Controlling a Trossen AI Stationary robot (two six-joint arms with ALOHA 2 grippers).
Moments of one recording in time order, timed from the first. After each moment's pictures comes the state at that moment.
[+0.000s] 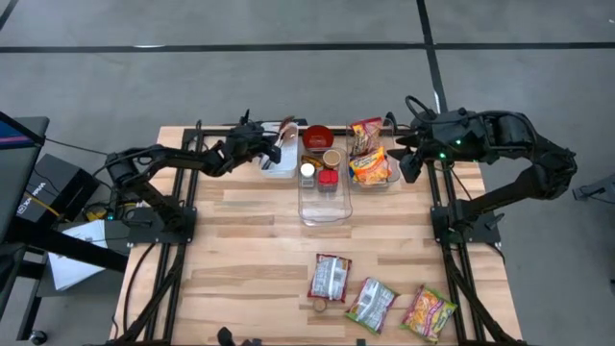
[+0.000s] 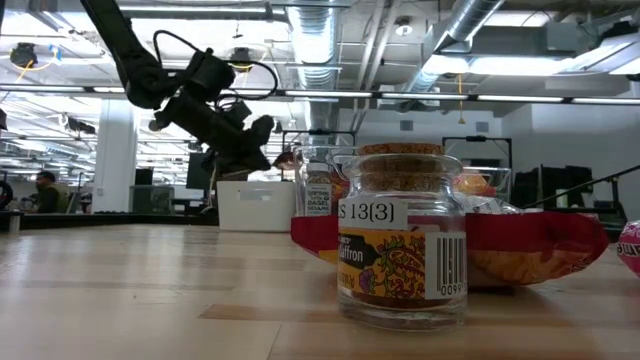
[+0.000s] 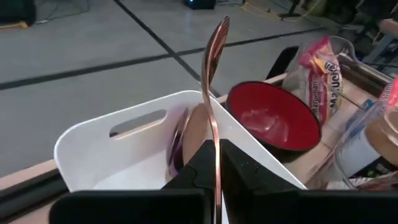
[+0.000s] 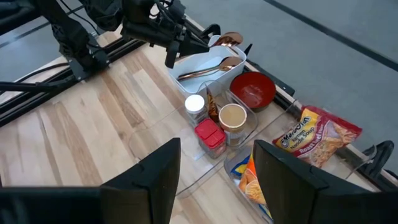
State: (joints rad) left arm 0.62 1.57 0.61 0.60 -0.18 -0.30; right arm -0.02 1.19 1.75 -1.29 0.39 0.49
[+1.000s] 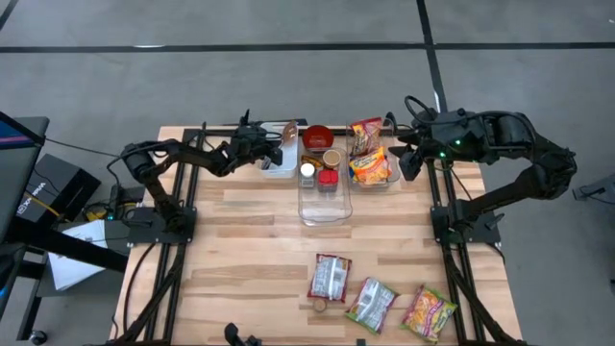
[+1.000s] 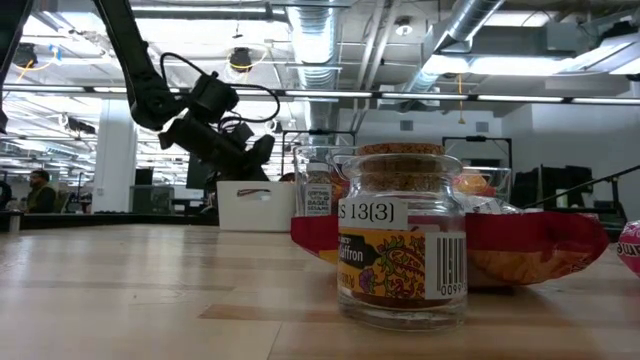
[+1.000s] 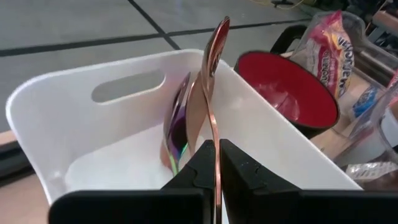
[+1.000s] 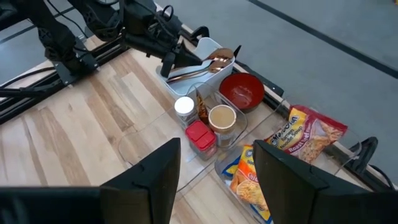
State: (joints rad) left arm 0.67 1.72 0.61 0.70 -0.08 -0.35; right arm -0.02 1.19 1.75 -1.30 0.44 0.51
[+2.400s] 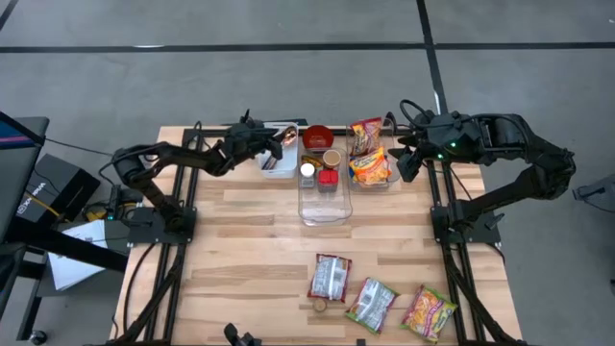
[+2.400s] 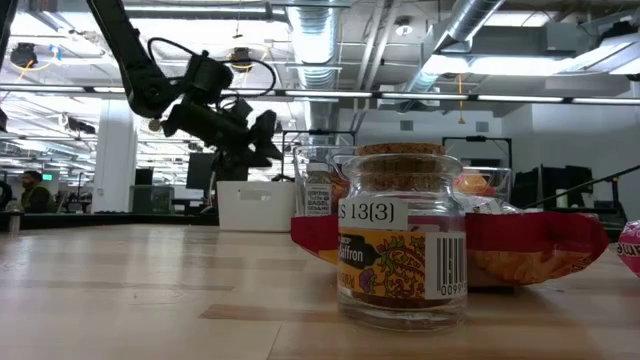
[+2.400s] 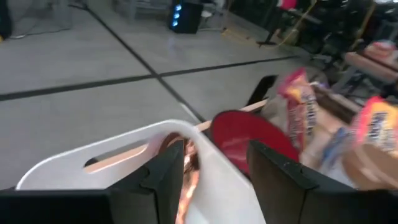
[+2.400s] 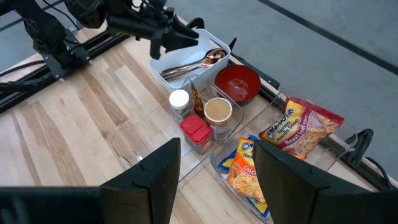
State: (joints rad) left arm 0.65 1.63 0.61 0.79 -0.11 -0.32; right arm -0.02 1.19 1.73 -1.32 0.44 0.52
